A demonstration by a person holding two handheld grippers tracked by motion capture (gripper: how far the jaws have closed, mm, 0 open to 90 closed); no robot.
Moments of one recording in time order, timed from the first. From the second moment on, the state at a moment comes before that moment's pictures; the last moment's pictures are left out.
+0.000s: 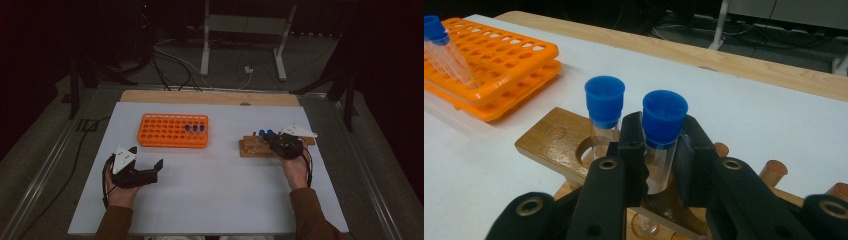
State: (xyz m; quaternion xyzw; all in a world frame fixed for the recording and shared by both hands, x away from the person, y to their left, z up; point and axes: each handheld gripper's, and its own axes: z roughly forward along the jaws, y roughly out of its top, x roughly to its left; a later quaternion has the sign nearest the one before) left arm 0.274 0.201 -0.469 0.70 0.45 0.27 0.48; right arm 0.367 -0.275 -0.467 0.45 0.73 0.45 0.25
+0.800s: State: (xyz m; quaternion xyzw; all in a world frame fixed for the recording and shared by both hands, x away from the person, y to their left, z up) left arm 0.273 0.196 -0.472 0.71 0.45 0.27 0.48; right arm 0.365 -0.276 -0.453 0.45 0.73 0.45 0.26
